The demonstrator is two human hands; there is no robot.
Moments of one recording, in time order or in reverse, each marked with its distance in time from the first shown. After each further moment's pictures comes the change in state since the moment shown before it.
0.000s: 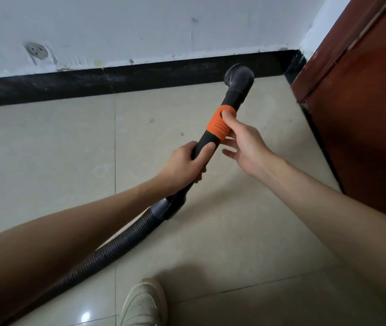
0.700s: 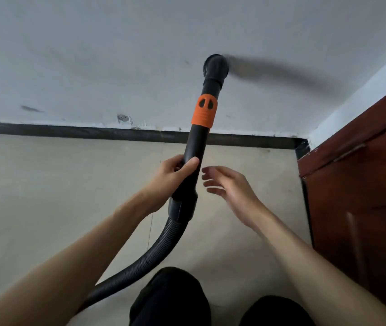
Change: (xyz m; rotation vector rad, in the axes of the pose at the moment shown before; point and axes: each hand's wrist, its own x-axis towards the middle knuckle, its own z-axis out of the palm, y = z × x) left_hand -0.039 0.203 -0.155 -0.349 0.191 -0.206; right_hand -0.116 -0.193 0.050 -0.183 -0.374 -0.050
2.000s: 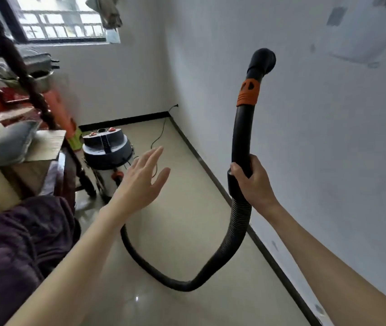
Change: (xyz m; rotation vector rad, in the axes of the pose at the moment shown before) left_hand -0.637 0.333 -0.542 0.703 1.368 -0.117; right_hand -0.338 -0.480 0.657 -0.506 -0.788 -0.788
